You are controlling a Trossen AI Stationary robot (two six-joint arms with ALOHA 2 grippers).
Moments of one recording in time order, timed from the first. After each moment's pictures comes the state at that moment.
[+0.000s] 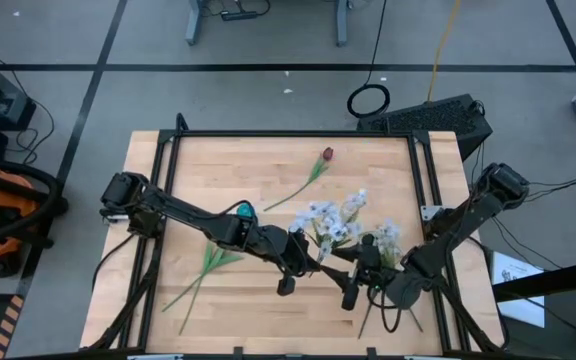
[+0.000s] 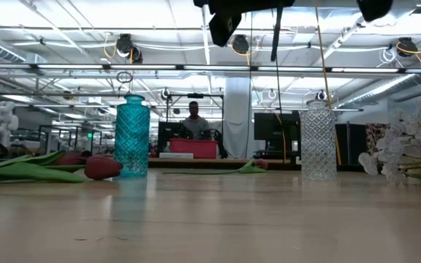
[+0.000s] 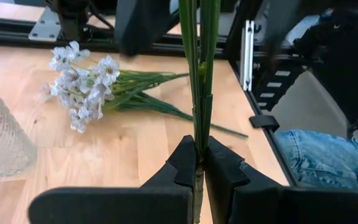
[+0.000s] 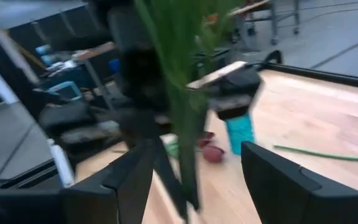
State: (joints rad) left arm -0.28 1.79 1.27 0.08 0.02 -0.20; right arm 0.74 1.46 0.86 0.32 1.06 0.62
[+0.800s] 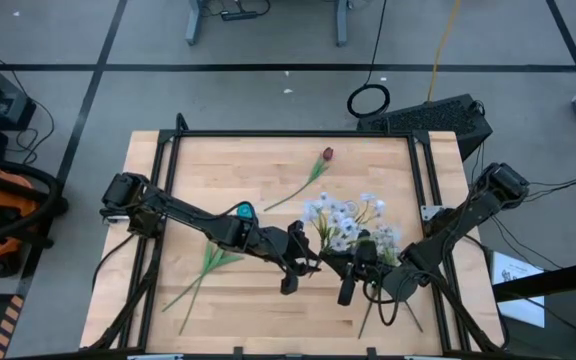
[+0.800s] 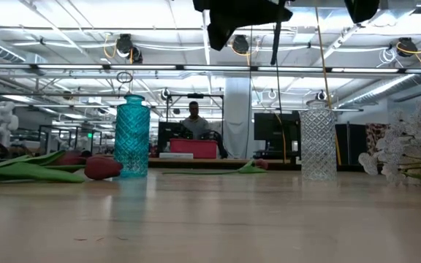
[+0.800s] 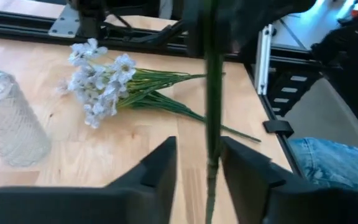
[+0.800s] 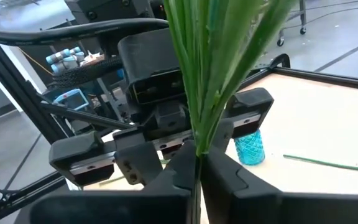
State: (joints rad) left arm -0.28 1.79 1.27 0.09 -0.04 -0.24; right arm 0.70 1.46 0.86 0.37 1.02 0.62
